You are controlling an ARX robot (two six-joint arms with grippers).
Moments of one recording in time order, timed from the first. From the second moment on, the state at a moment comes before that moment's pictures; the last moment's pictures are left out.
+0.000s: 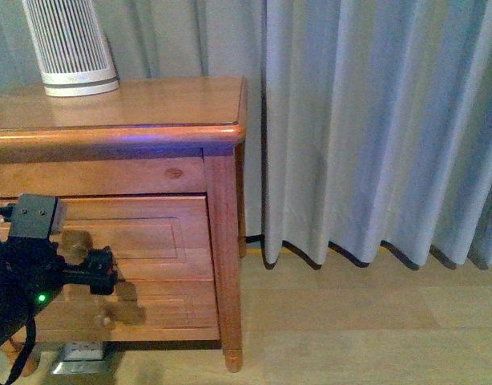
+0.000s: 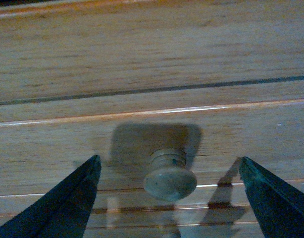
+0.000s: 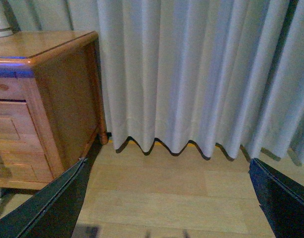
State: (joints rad) left arm 0.01 2.42 1.00 1.23 0.07 0.13; right arm 0.00 0.00 0.01 0.00 0.00 0.00
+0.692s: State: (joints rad) left arm 0.01 2.42 1.01 1.22 0.06 0.10; right arm 0.00 0.00 0.01 0.00 0.00 0.00
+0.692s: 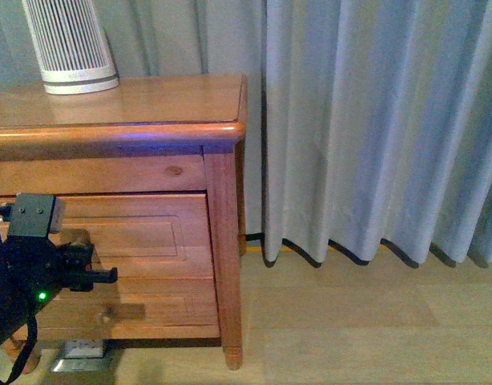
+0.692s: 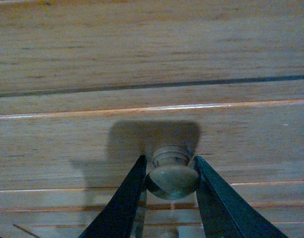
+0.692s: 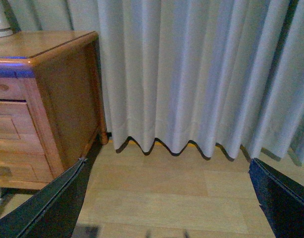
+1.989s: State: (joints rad) left arm -0.08 1.75 0.37 0.70 0.00 0.15; right arm 0.00 0.00 0.01 0.00 0.00 0.00
